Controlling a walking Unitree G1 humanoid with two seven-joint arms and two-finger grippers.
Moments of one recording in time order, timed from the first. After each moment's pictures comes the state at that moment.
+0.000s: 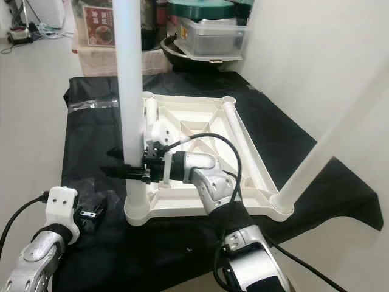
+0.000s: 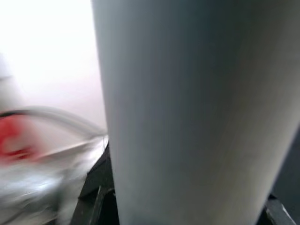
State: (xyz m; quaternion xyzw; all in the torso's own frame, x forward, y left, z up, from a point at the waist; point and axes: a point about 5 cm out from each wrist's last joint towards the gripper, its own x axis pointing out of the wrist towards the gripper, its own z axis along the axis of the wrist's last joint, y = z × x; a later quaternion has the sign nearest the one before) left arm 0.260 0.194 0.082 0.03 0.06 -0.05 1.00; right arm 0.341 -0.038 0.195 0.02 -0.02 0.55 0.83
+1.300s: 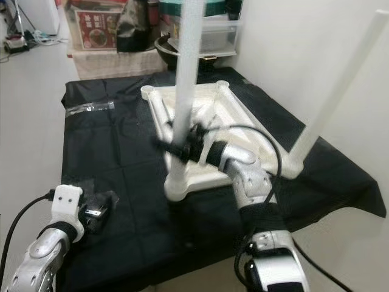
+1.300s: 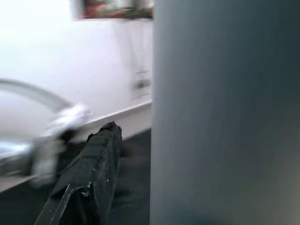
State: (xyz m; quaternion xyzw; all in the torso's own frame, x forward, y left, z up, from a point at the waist) left arm 0.268 0.192 0.082 0.04 0.06 -0.05 1.00; right arm 0.327 -0.082 0.195 -0.02 -0.02 0.62 0.79
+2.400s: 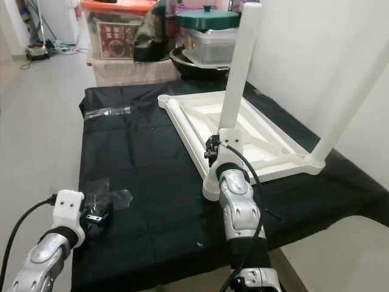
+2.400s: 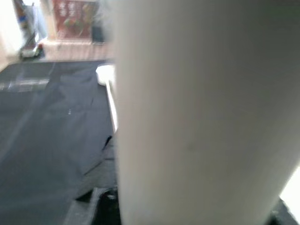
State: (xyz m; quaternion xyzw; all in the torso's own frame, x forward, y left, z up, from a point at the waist) left arm 0.260 0.190 0.071 0.03 0.08 -0.06 0.99; right arm 0.338 -0.142 0.158 -0.01 0.04 0.06 1.00
